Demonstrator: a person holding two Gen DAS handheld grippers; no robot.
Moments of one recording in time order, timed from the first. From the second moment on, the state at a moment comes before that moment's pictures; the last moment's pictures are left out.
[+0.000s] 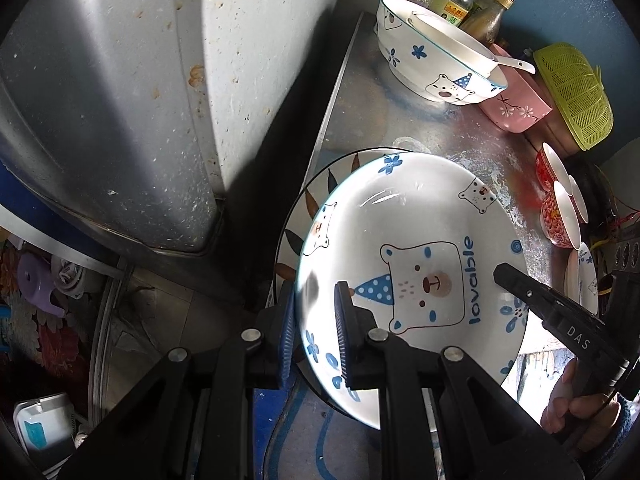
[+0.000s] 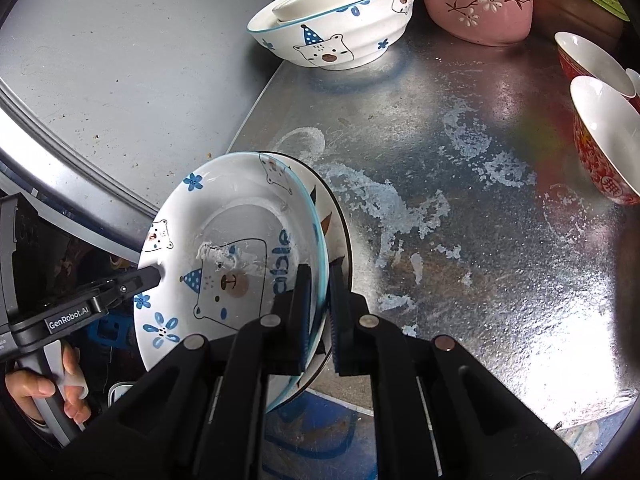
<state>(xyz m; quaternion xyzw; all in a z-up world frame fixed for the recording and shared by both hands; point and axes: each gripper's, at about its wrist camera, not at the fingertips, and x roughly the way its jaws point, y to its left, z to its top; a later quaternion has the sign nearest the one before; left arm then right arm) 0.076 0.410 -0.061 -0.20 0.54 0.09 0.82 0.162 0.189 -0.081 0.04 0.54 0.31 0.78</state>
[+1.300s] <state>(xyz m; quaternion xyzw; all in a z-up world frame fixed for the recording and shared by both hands) 0.063 0.308 0.006 -0.14 0.49 0.04 0.86 0.124 0.101 -0.024 0.04 0.49 0.26 0.83</state>
